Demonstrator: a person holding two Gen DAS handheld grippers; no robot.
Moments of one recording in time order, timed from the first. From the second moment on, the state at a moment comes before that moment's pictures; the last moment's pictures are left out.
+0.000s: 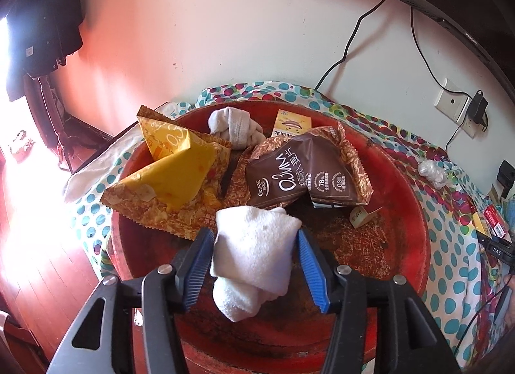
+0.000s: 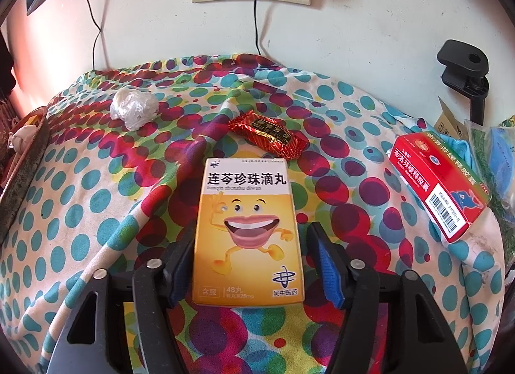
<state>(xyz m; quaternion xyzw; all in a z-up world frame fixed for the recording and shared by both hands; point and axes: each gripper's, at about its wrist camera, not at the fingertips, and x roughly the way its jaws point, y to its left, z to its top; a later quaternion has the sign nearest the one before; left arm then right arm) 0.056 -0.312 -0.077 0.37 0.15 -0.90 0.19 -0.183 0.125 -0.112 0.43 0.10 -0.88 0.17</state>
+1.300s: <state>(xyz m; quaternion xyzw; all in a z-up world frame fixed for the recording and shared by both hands) 0.063 -0.303 -0.062 0.36 0.11 -0.92 0.15 -0.083 -0.035 -0.027 0.34 0.14 -0.86 0.35</state>
